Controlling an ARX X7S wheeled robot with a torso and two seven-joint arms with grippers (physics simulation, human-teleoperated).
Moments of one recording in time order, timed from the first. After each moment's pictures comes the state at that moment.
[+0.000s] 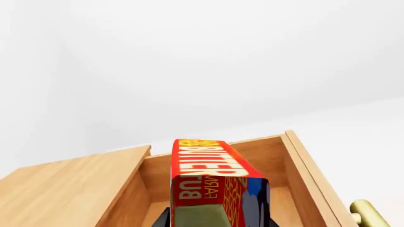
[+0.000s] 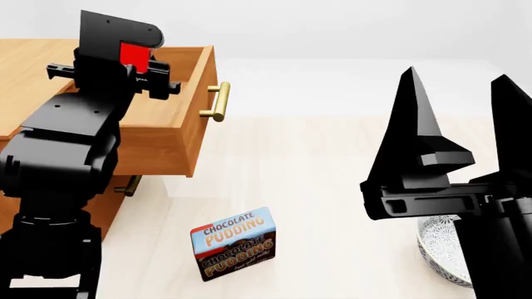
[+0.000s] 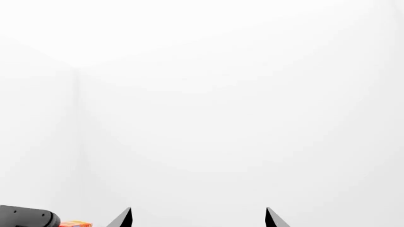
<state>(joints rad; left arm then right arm) -1.10 -0.27 0.20 -0.18 -0.10 -0.88 -0.03 1.80 1.10 -2.02 -1.03 0.89 -0.45 1.53</state>
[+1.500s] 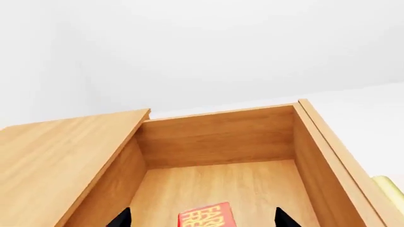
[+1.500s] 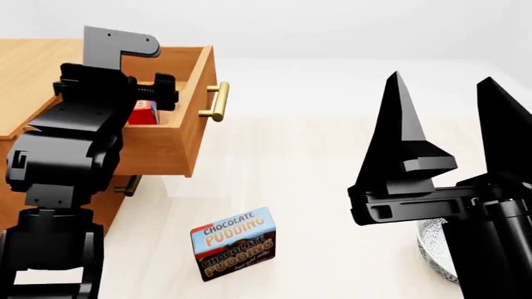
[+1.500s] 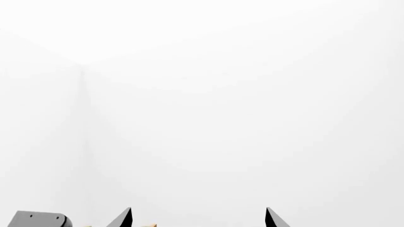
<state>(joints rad) -1.12 -0.26 0.17 -0.31 -0.13 -0.88 -0.06 1.75 1.06 -1.96 -1.04 0.90 -0.41 1.54</state>
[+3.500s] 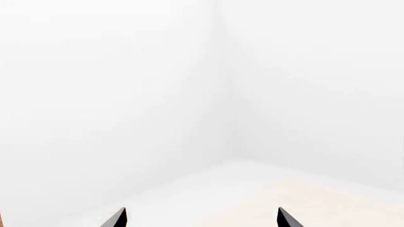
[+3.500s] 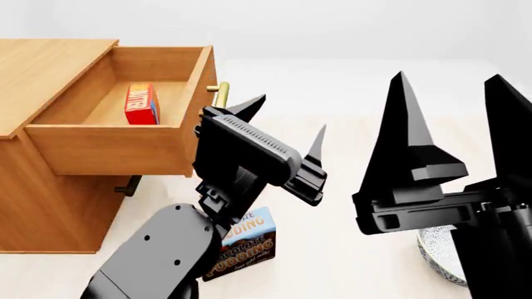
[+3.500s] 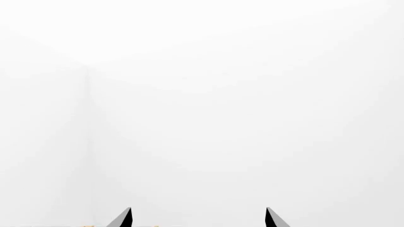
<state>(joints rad) -0.61 -0.11 0.43 0.49 -0.32 -0.69 0.01 1.91 1.05 -2.16 -1.05 0.86 -0.48 1.57</state>
